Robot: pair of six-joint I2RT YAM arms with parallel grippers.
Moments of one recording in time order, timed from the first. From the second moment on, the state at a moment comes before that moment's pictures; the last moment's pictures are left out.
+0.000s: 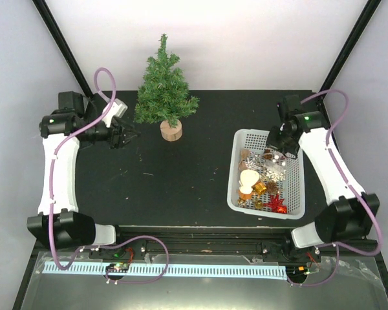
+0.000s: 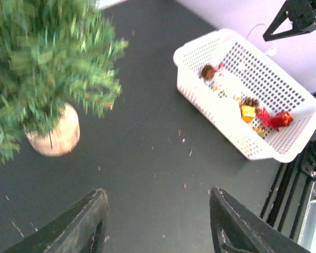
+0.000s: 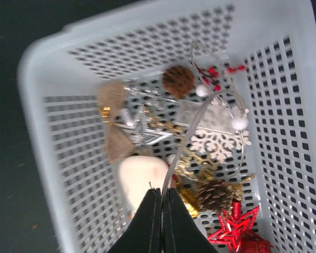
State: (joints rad) left arm 0.17 1.35 1.51 -1.25 0.93 0.66; right arm 0.18 1.46 1.41 -1.19 0.04 0.58
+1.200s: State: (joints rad) left arm -0.44 1.54 1.85 -1.03 0.92 0.46; right arm 0.43 1.59 2.41 -1.09 -0.30 0.63
